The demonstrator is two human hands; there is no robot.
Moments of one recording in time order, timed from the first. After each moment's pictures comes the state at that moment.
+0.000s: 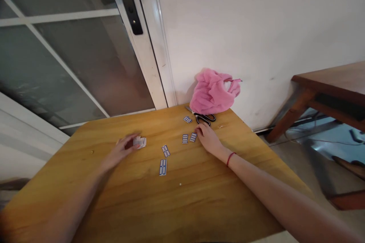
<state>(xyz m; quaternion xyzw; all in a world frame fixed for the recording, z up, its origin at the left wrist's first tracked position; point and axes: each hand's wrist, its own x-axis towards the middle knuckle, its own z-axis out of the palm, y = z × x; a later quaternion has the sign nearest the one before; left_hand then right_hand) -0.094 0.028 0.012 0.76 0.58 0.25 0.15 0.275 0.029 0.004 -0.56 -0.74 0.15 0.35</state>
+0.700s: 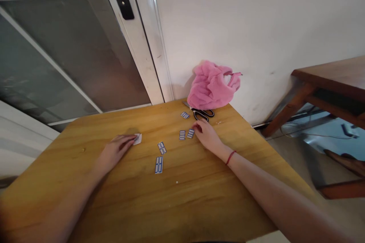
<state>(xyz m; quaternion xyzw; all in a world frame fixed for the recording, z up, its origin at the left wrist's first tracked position) -0.083 0.014 0.017 0.80 0.55 0.23 0.10 0.274 0.023 0.013 -0.56 -0.72 0.19 0.37</state>
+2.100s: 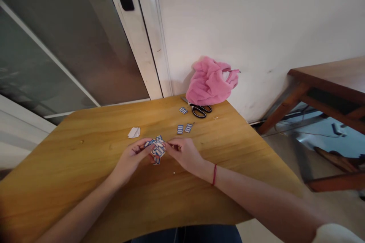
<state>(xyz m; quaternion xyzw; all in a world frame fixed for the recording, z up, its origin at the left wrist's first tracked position) 0.019 -0.049 0.040 0.55 0.44 0.41 0.58 0.203 -0.048 0.032 -0.44 -0.75 0.32 0.39</state>
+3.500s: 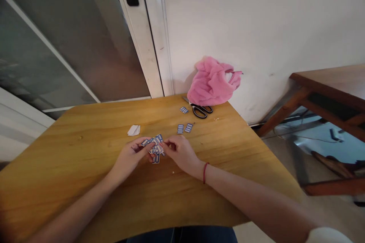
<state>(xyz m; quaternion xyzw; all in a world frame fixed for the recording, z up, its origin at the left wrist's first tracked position) 0.018 -0.048 0.036 0.57 0.47 0.41 0.53 0.192 -0.045 0.027 -0.45 -0.73 0.33 0.40</state>
